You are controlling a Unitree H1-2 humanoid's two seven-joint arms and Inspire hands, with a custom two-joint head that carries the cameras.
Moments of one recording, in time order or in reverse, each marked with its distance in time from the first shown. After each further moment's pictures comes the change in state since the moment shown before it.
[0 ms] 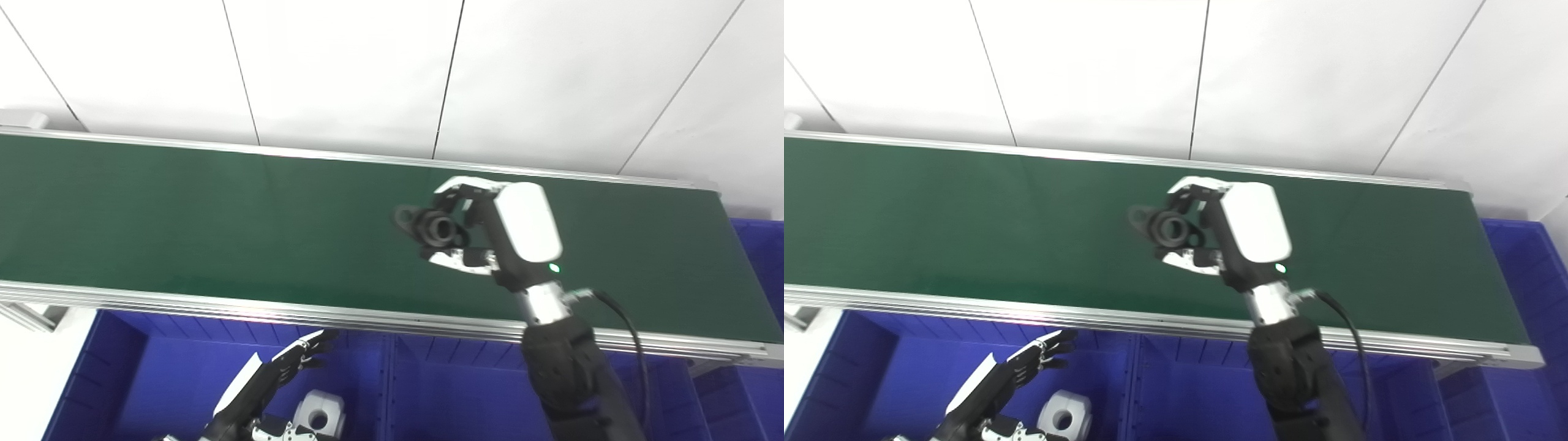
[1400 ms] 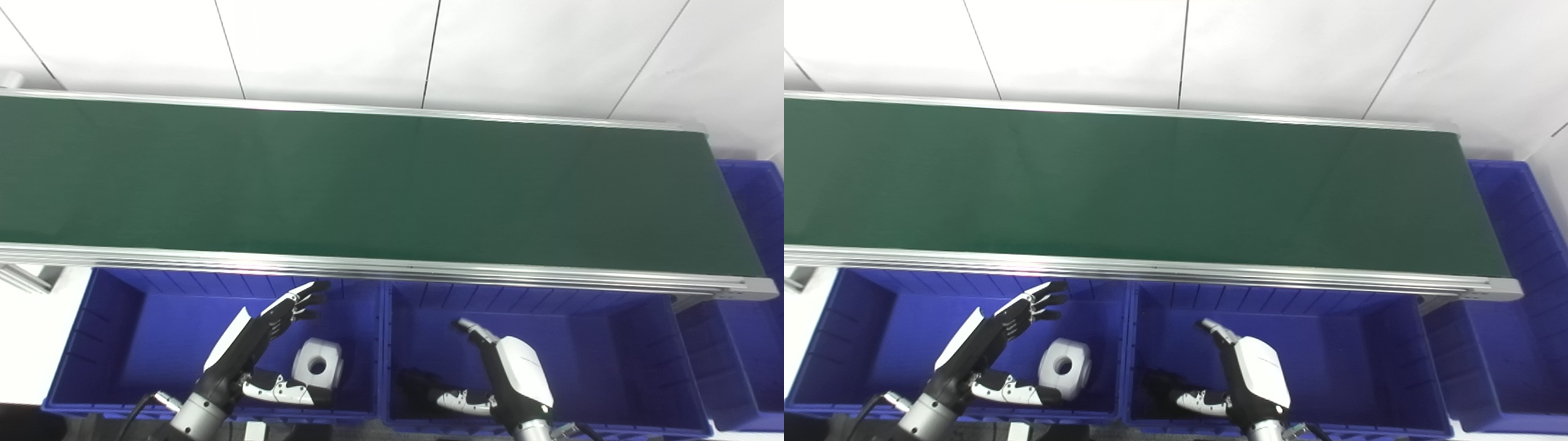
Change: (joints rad) left arm 0.026 -0.024 0.078 -0.064 -0.005 -0.002 -0.106; right arm 0.494 0.010 0.007 0.141 0.015 0.158 0.013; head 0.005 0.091
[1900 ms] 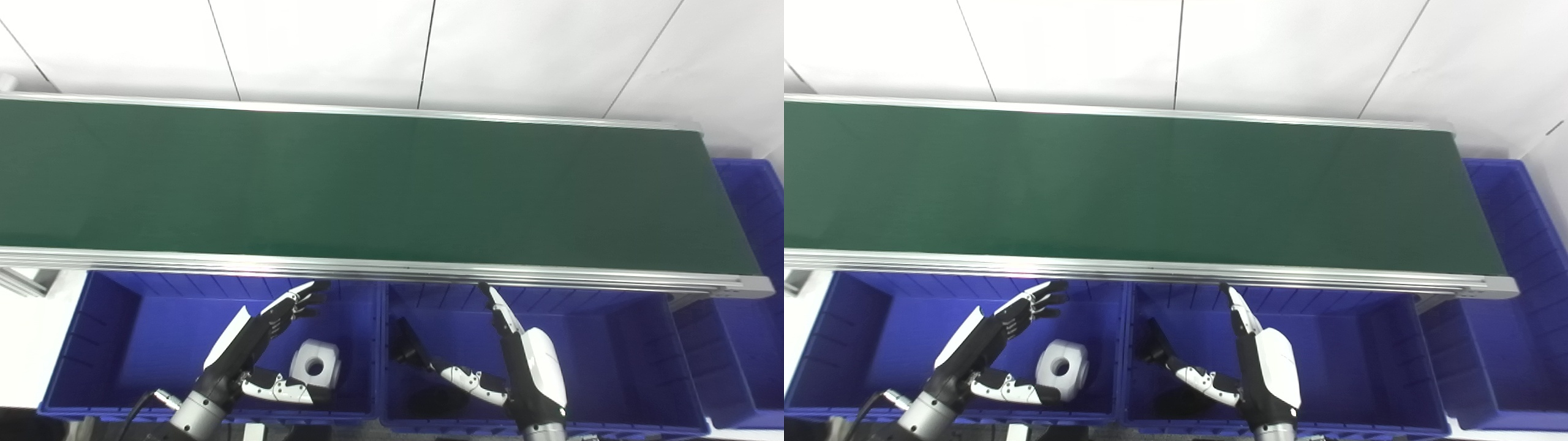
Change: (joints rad) left arm -0.001 -0.021 0.028 0.001 -0.011 0.000 -0.034; right arm 0.047 0.003 0.010 -0.106 0.174 -0.137 -0.067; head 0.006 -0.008
